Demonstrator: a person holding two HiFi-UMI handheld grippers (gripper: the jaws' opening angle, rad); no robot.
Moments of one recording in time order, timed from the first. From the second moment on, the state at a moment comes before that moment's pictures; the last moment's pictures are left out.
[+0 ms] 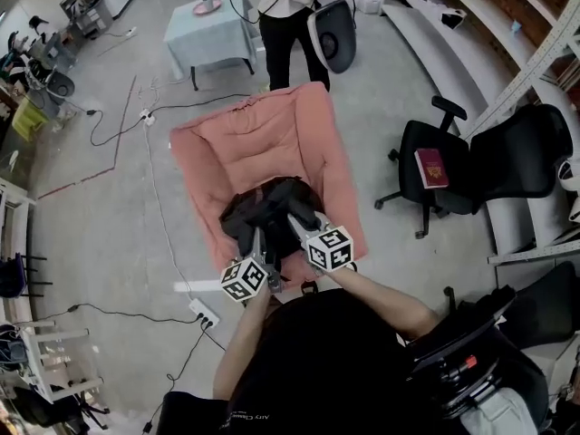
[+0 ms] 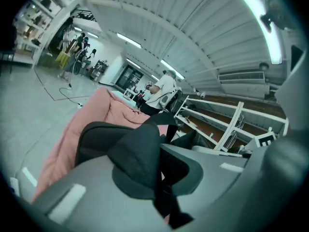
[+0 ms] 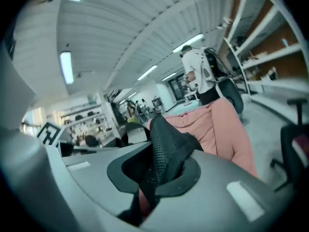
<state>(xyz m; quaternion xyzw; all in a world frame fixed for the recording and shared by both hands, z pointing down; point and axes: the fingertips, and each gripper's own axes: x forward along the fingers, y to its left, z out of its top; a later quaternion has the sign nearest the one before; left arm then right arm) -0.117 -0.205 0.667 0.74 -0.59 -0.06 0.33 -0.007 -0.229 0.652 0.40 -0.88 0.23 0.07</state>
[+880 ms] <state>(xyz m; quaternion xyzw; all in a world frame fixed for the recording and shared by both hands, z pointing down) -0.105 -0.182 0.706 0.74 -0.61 0.14 0.24 -0.007 -0.206 0.662 0.37 -0.91 0.09 0.16</state>
